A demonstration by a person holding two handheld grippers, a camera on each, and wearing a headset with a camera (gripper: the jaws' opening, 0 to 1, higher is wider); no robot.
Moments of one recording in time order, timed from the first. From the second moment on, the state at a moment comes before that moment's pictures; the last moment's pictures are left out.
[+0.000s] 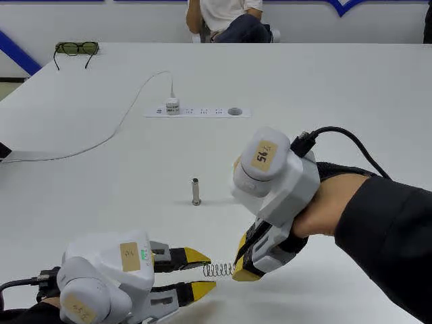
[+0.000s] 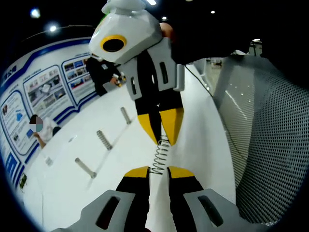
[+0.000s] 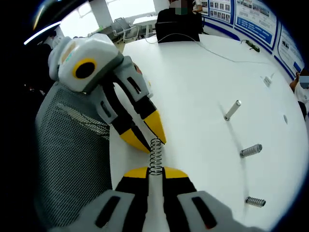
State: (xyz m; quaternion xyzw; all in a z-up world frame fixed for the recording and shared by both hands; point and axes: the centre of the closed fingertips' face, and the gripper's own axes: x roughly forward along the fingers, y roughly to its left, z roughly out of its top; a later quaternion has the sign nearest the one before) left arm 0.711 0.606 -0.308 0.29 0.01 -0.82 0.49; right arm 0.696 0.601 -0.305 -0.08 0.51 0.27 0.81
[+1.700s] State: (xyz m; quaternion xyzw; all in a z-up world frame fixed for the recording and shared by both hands) left arm 0.713 0.600 -0.302 0.25 0.03 -0.82 0.51; right arm 0.720 0.613 -0.267 -0.10 0.46 0.27 0.84
